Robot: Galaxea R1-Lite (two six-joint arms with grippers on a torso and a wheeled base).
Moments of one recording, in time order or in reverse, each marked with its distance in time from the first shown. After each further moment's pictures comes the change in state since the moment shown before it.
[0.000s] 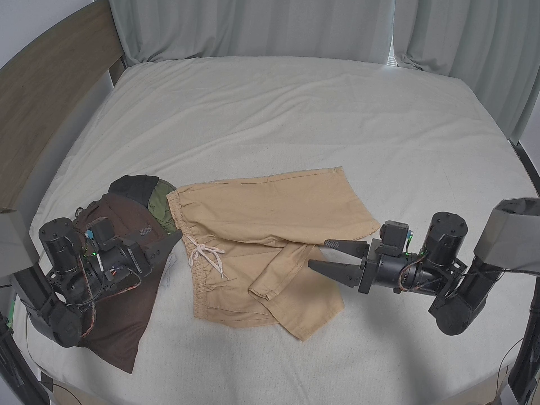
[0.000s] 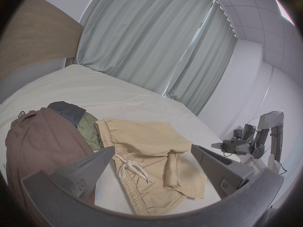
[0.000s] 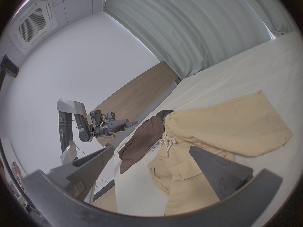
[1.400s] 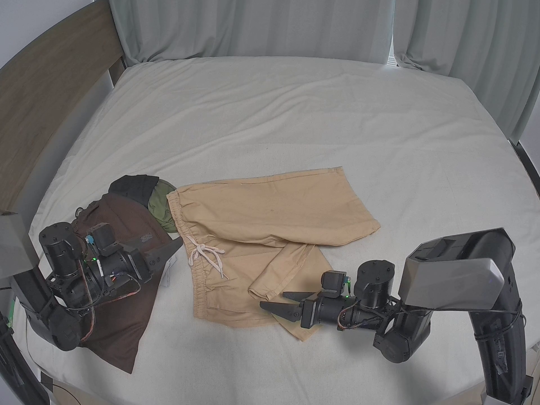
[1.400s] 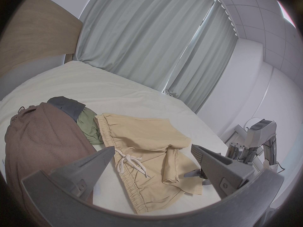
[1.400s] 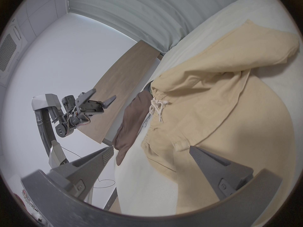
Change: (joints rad) left arm -0.002 0.001 0.031 0.000 -0.018 0.002; right arm 0.172 0.351 -0.174 0.001 -0.172 0.181
